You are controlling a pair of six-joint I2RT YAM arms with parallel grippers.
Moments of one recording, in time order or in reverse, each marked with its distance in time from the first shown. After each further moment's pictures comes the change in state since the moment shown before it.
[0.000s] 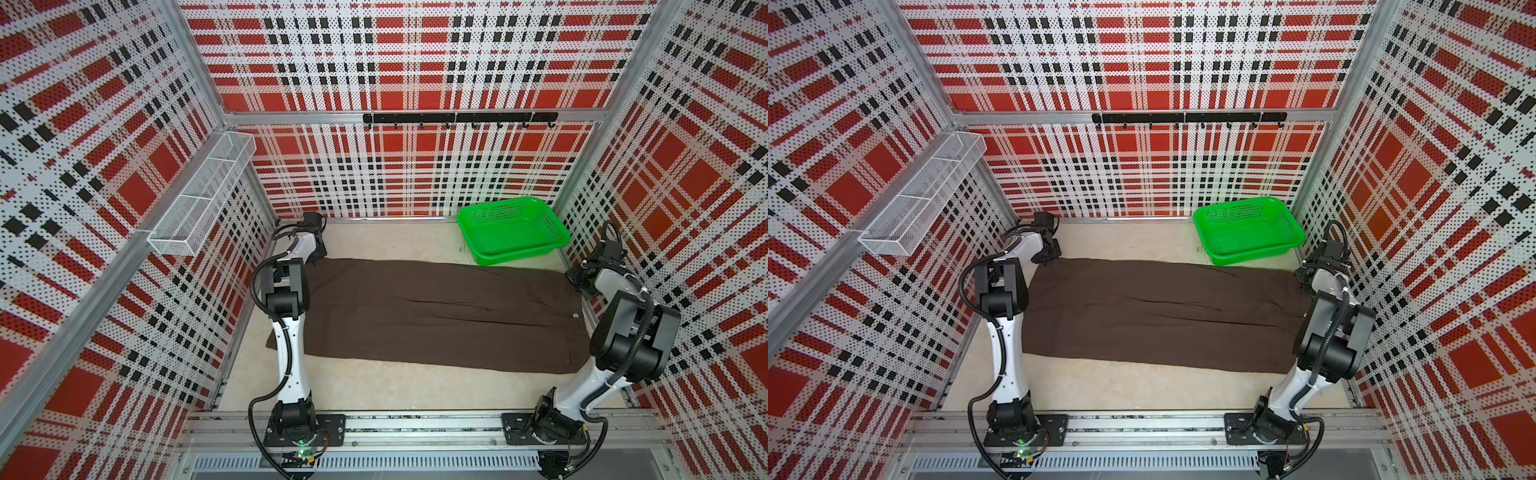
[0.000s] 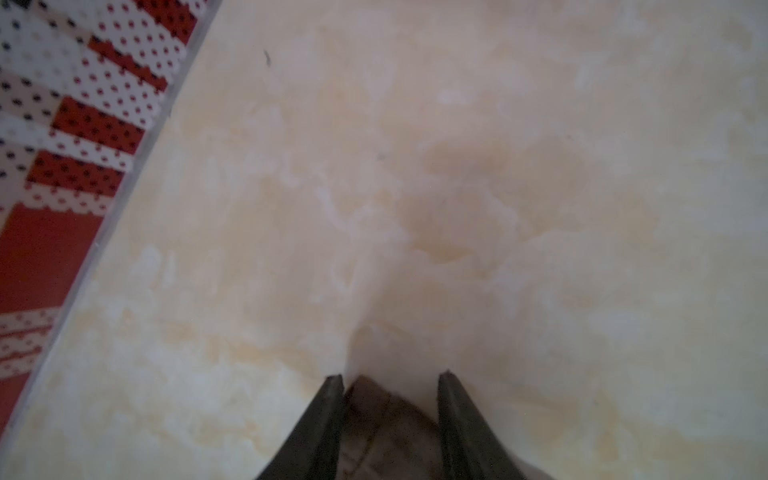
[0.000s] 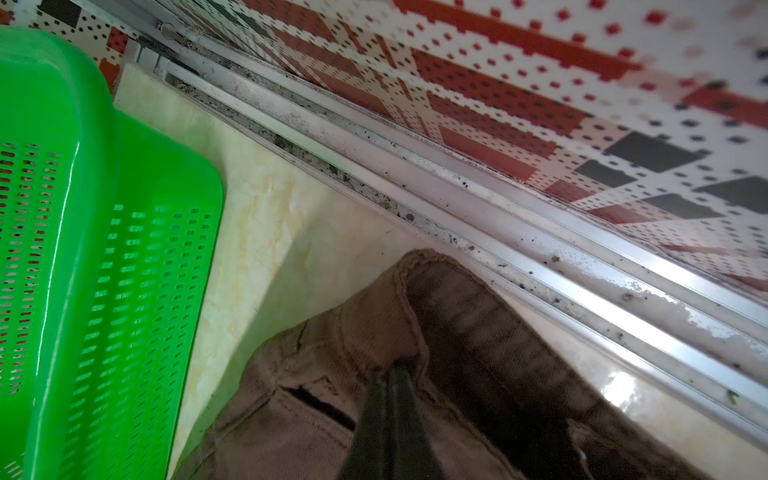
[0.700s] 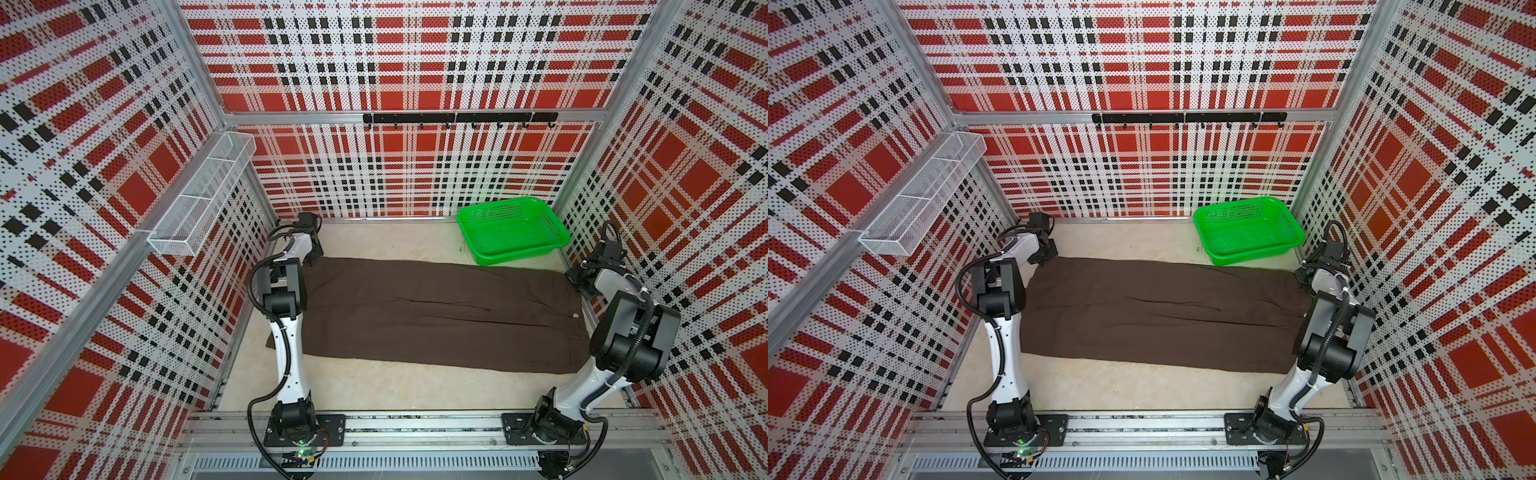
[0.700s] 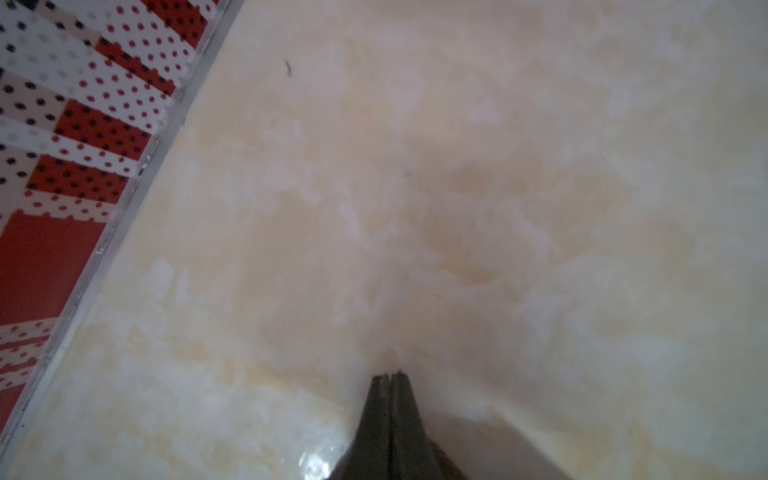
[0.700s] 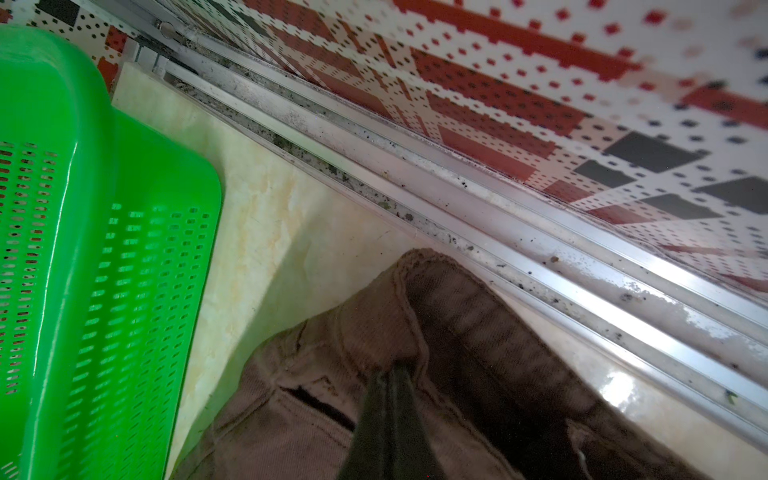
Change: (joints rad) left arm 0.028 -0.043 -0.072 0.053 0.047 -0.030; right arm 0.000 0.000 0.000 -0.002 0.004 -0.002
